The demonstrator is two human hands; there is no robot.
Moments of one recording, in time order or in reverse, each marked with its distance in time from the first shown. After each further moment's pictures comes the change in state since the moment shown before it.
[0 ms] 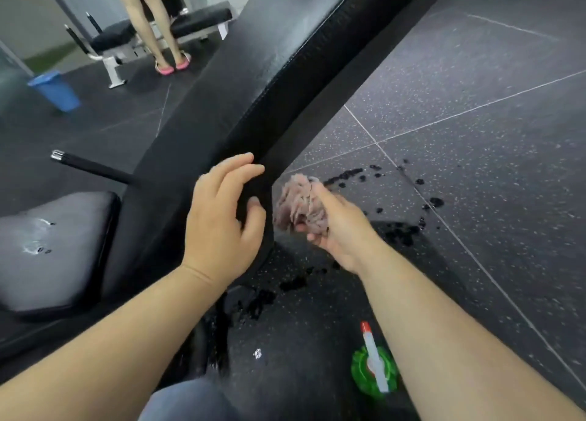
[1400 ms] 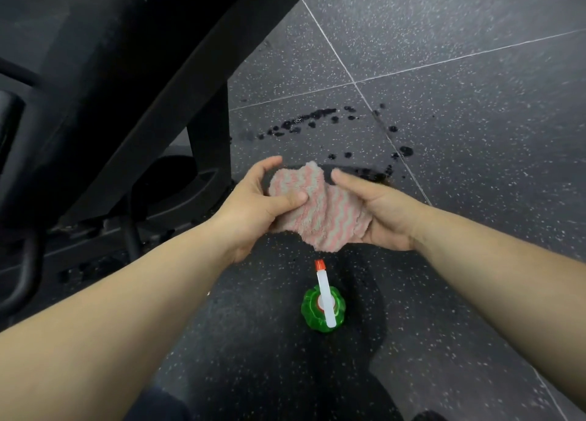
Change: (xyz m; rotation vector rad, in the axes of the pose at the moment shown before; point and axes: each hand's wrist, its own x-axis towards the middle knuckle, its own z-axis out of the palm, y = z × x) left_hand -0.059 0.024 0.103 -1.051 -0.498 -1.063; right_hand -0.015 0.034 -0.121 -0.282 -0.218 0.355
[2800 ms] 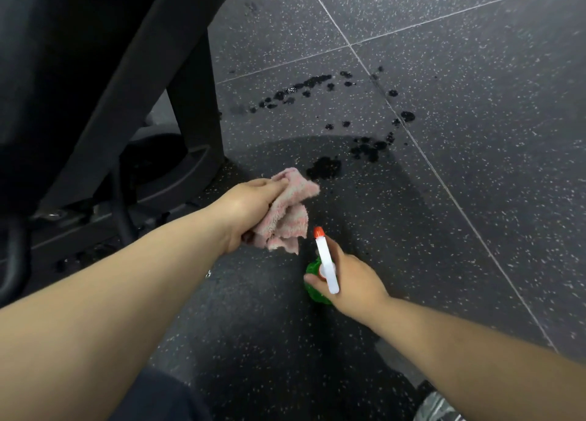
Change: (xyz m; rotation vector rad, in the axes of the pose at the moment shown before) left_hand 0.008 -0.027 -0.011 0.318 -0.001 -0.307; right_hand 0.022 0.166 0.029 -1.025 0.378 -0.165
